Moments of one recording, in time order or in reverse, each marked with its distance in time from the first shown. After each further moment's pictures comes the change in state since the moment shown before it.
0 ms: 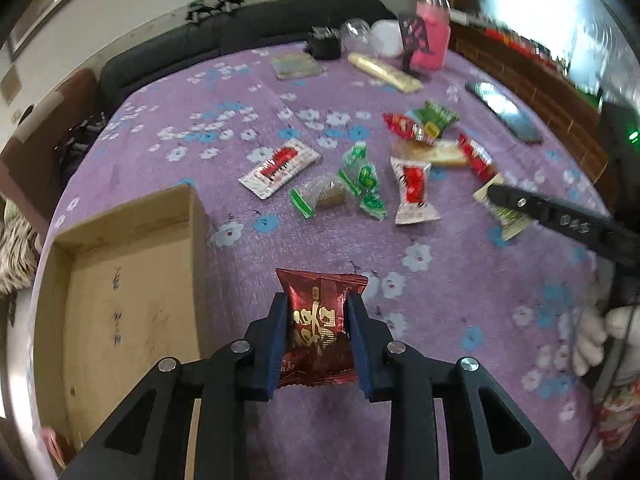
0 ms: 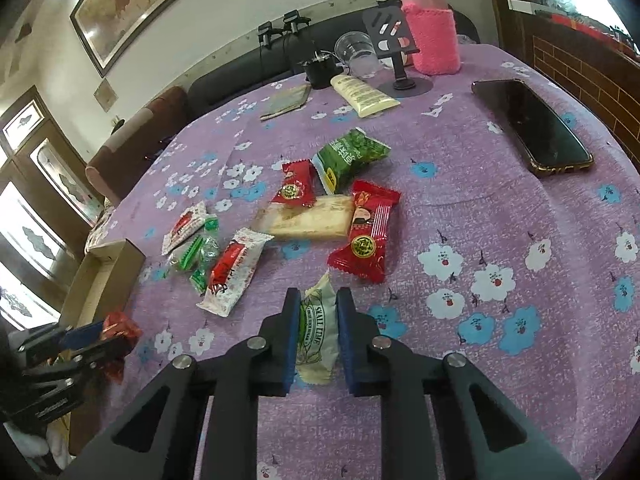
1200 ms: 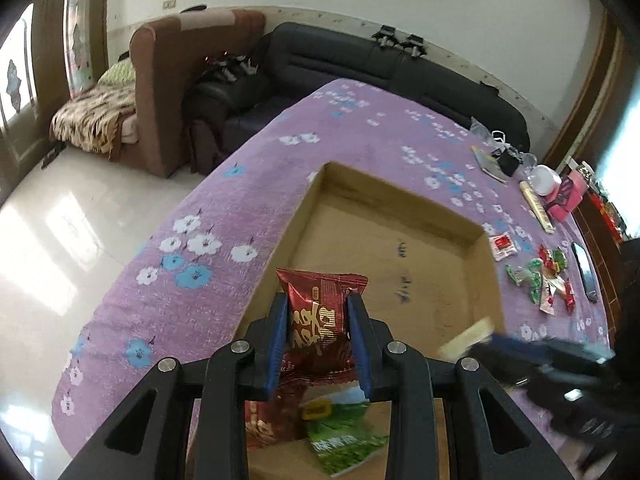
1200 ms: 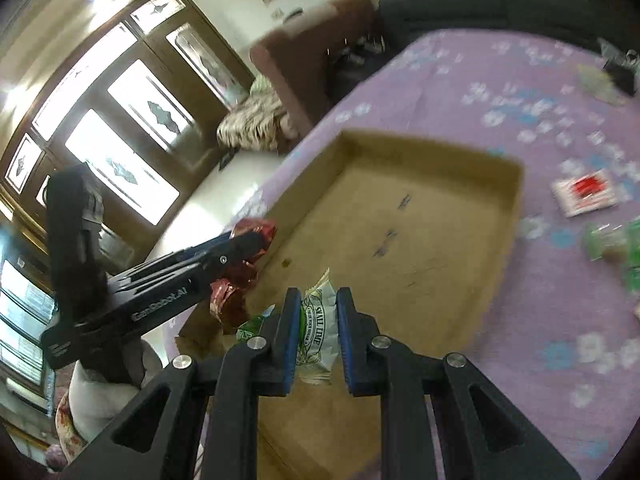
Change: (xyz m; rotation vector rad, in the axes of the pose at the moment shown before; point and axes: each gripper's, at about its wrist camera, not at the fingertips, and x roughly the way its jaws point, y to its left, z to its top) left arm -0.067 0.227 -0.089 -0.553 -0.127 0.125; right arm 0.047 0.302 -0.051 -0.348 0.325 0.457
